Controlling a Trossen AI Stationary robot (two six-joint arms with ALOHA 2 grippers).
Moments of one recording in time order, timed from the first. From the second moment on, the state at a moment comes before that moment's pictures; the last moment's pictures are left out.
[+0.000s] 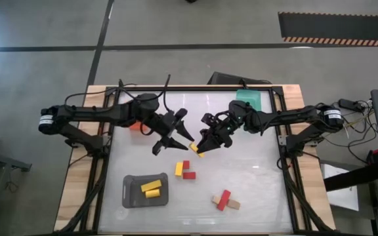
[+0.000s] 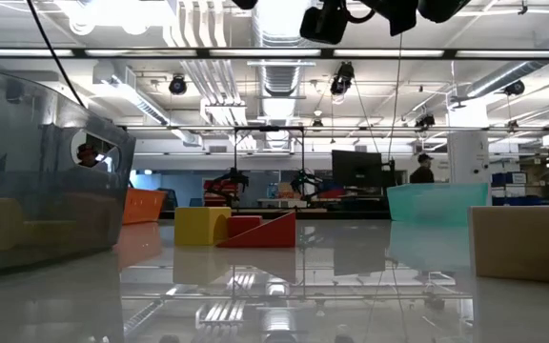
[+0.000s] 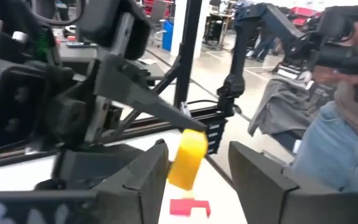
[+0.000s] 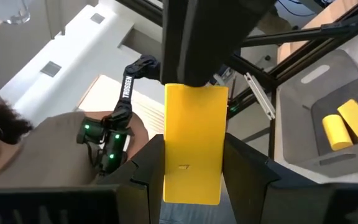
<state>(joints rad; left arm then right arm) 0.09 1.34 1.16 0.05 0.63 -0.01 -0.10 1.51 1.01 0.54 -0.81 1.07</state>
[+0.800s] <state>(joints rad) 0.06 1.39 1.16 0.12 0.61 0.04 -0.10 1.51 1.01 0.56 -0.78 1.08</state>
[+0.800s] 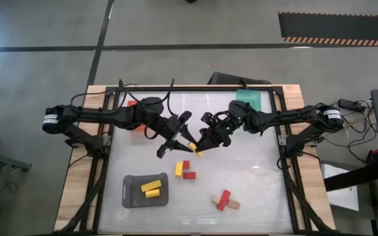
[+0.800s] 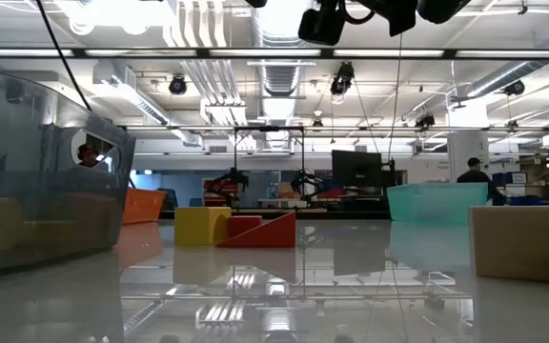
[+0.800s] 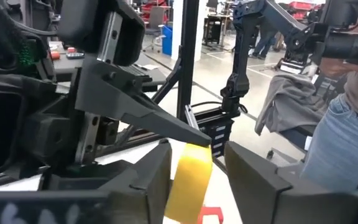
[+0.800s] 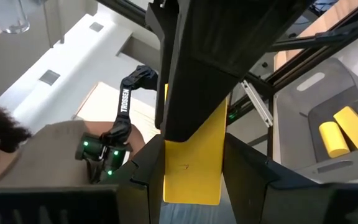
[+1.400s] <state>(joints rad) 0.06 1.39 1.16 0.12 0.62 0.04 -0.10 1.51 1.01 0.56 -0.77 1.08</state>
